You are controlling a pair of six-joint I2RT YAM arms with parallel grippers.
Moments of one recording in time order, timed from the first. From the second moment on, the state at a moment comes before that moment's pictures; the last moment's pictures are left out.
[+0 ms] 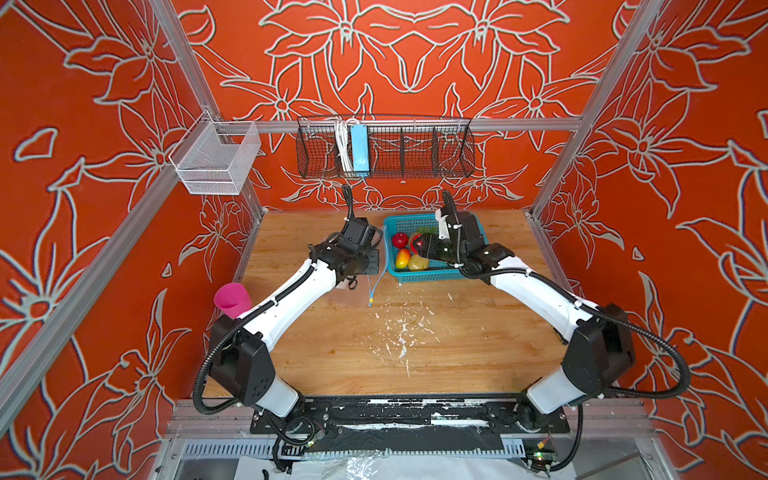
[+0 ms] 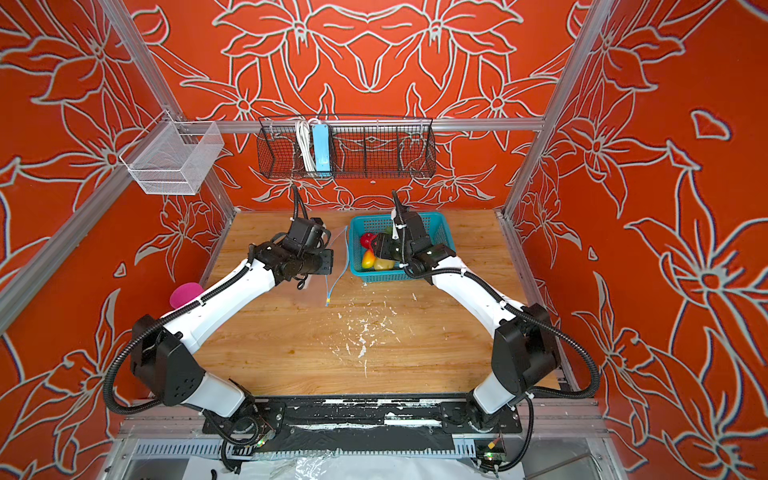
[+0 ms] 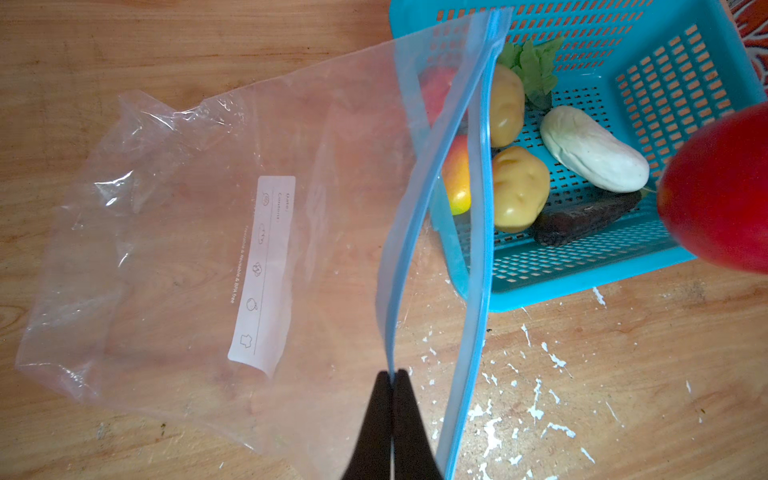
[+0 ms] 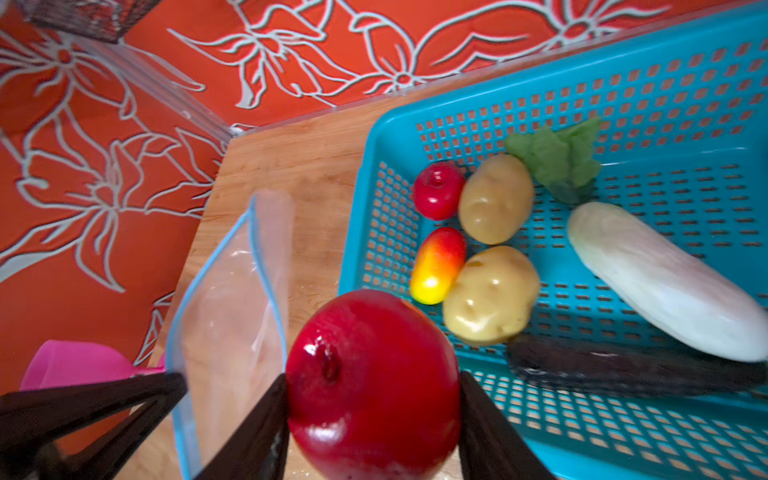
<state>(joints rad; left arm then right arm) -0.48 1.53 1.37 -0.73 -0.14 -0.40 0.53 1.57 1.31 -0.31 -0.10 0.58</state>
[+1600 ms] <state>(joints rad) -0.48 1.52 1.37 -0.73 -0.14 -0.40 0.72 1.66 1.26 -0.01 -0.16 0.66</state>
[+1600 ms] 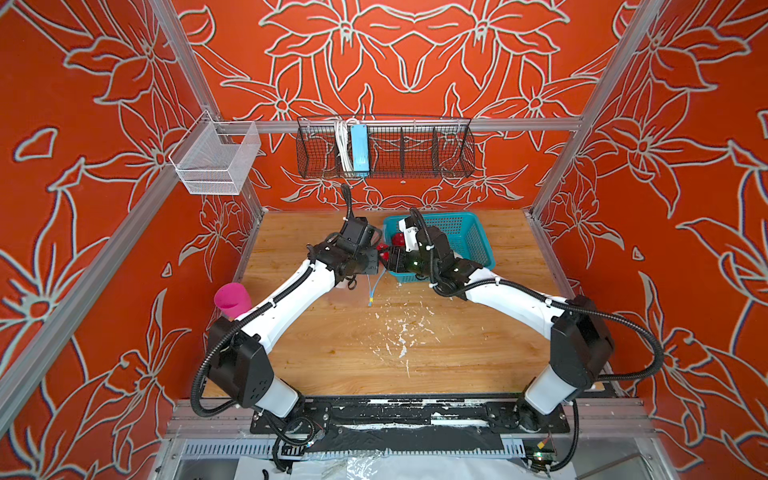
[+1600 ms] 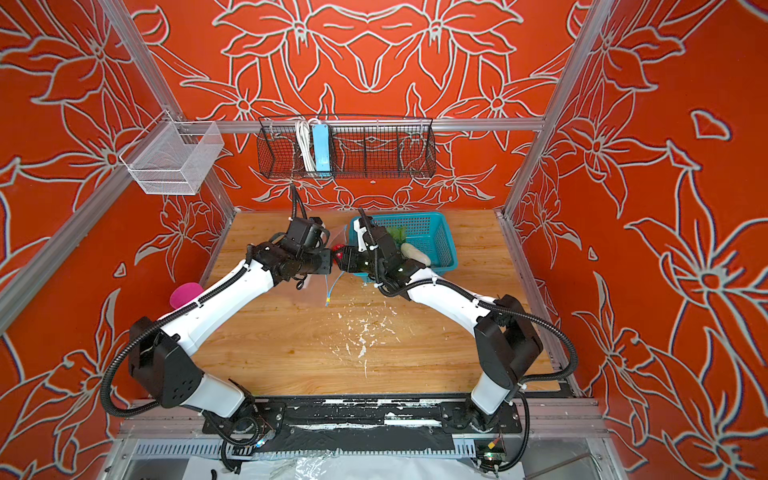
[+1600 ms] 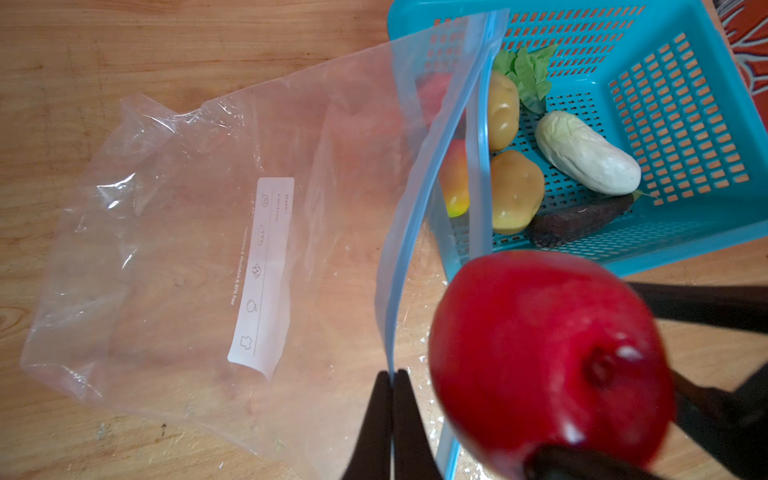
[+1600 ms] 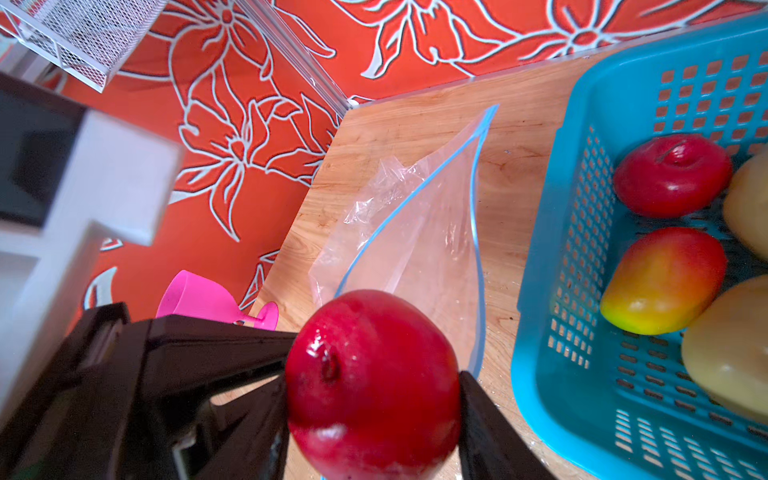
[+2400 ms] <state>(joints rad) -0.47 1.47 1.36 -0.72 -0.14 -0.40 0.76 1.75 1.28 0.01 -0.16 0.69</state>
